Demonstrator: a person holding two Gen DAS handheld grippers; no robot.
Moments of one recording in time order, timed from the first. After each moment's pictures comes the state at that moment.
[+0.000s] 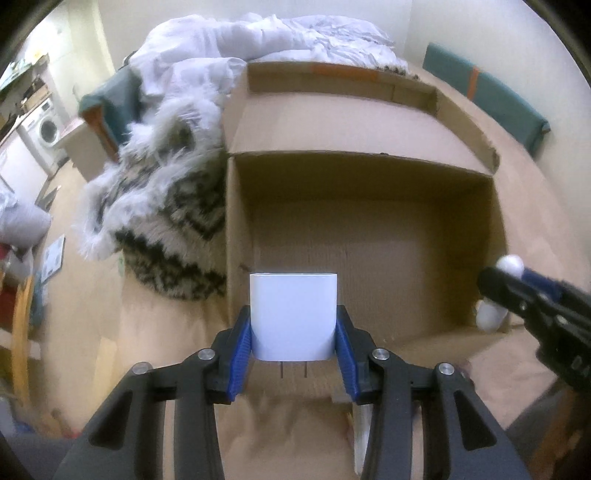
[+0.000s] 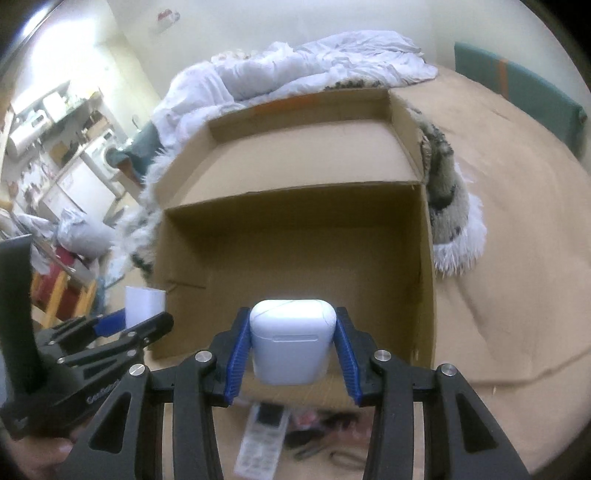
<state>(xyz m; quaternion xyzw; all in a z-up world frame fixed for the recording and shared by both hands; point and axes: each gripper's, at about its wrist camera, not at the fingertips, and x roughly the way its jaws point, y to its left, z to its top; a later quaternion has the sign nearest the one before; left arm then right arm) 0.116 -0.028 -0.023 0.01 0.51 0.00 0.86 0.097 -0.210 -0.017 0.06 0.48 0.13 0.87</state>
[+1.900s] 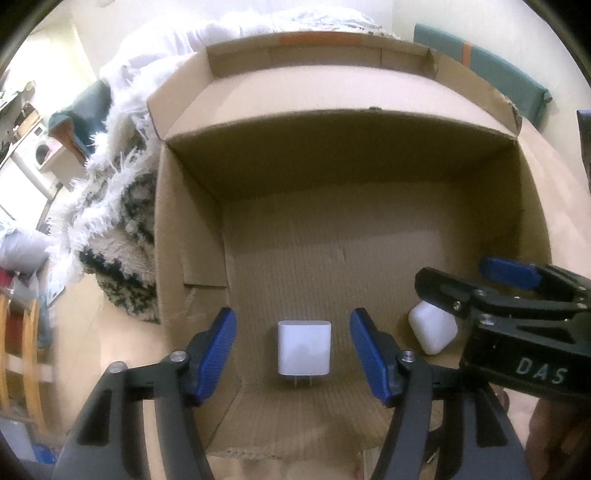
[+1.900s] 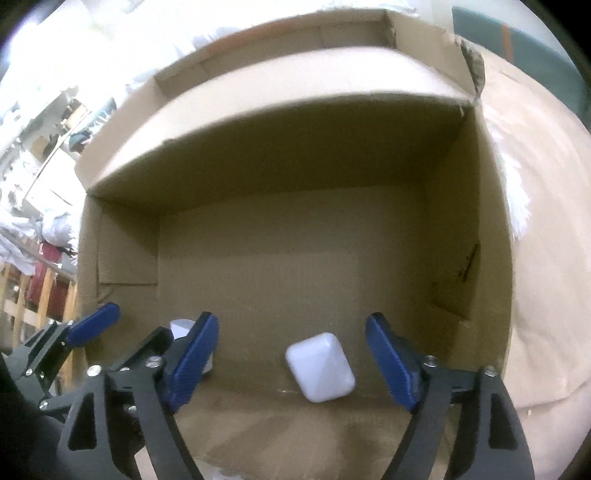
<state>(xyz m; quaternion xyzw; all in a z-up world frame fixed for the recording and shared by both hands) 0.133 -0.067 -0.074 0.06 0.51 0.00 0.86 0.156 -0.219 -0.088 0.08 0.53 0.13 0.83</state>
